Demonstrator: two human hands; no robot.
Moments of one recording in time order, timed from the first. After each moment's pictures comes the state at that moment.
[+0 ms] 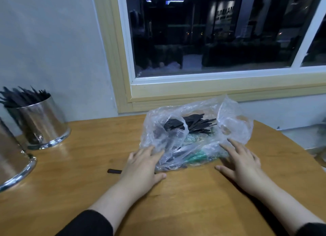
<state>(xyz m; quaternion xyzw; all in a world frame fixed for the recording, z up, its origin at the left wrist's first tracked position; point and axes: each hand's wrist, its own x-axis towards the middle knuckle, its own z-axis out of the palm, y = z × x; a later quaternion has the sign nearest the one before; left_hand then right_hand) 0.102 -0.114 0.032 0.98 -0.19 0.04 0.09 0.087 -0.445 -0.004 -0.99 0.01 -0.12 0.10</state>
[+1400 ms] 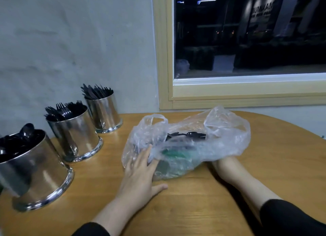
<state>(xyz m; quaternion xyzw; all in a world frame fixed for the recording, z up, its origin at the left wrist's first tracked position) -0.005 0.009 0.034 0.99 -0.09 0.06 0.07 0.085 -0.287 0.007 -0.95 -0.15 -0.13 0.25</state>
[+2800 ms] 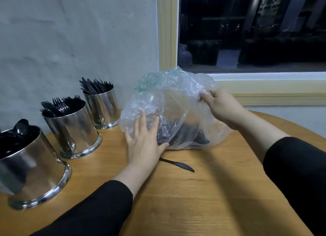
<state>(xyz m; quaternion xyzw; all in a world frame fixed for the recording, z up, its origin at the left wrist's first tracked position) 0.073 -0.009 0.069 0.97 0.03 0.21 0.09 0.129 -0.233 0.186 -0.90 -0.14 -0.12 0.41</state>
